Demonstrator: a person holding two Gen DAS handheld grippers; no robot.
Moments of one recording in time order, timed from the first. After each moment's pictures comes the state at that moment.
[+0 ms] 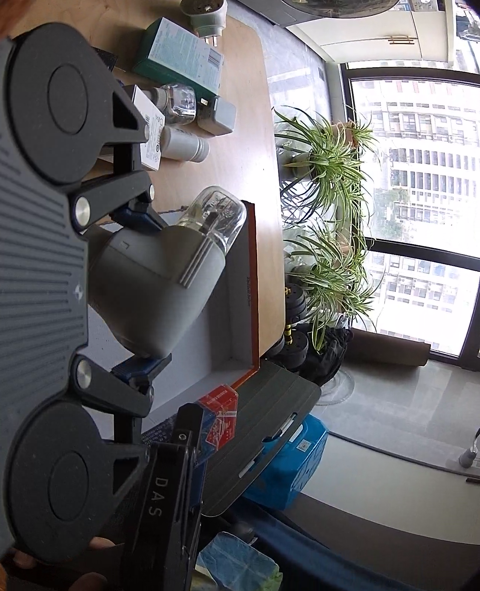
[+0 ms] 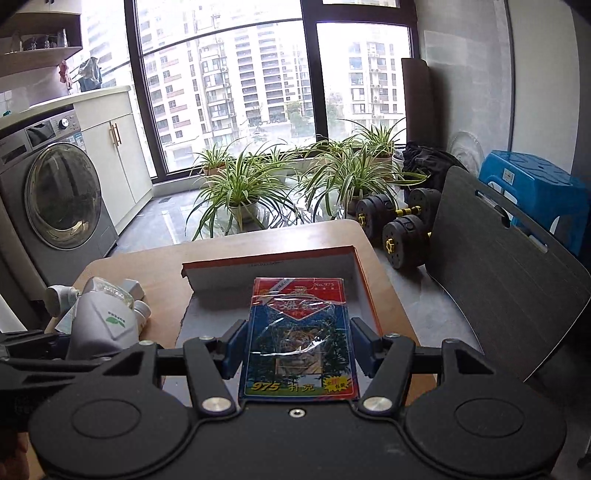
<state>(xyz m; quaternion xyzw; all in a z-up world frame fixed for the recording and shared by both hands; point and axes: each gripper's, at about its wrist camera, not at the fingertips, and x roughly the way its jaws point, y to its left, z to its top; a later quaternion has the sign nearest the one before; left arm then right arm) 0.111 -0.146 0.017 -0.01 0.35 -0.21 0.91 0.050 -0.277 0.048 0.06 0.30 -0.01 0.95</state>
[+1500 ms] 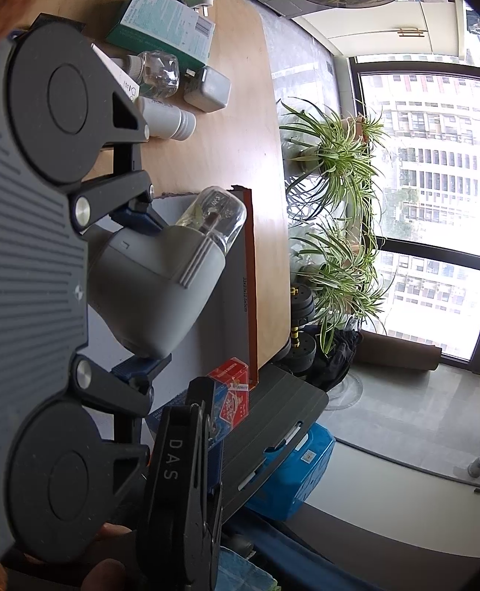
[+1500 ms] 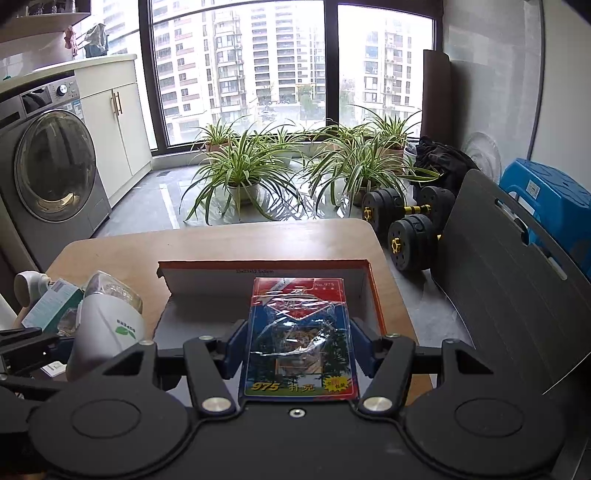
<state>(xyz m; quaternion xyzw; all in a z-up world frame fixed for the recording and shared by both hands) 0.144 -0.164 0.006 -0.02 0.36 -0.20 0.91 0.114 -0.277 0.029 0.03 0.34 0.00 0.94</state>
